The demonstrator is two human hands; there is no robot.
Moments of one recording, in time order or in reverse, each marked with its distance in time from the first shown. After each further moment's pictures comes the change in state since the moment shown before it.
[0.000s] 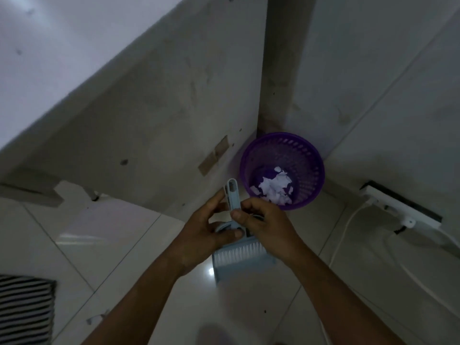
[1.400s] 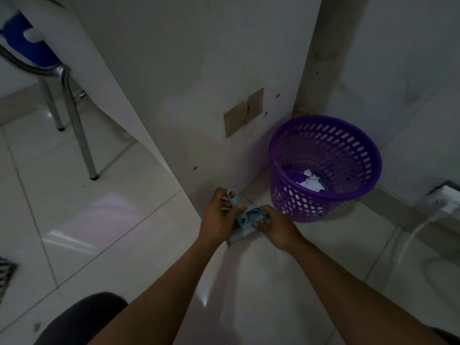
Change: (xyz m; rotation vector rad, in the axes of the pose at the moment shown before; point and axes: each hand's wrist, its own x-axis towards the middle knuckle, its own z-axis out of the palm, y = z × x) left_hand 0.109 -0.228 -0.006 0.226 0.562 0.188; right_hand 0.112 0.264 0.016 -0.496 -0.075 0.009
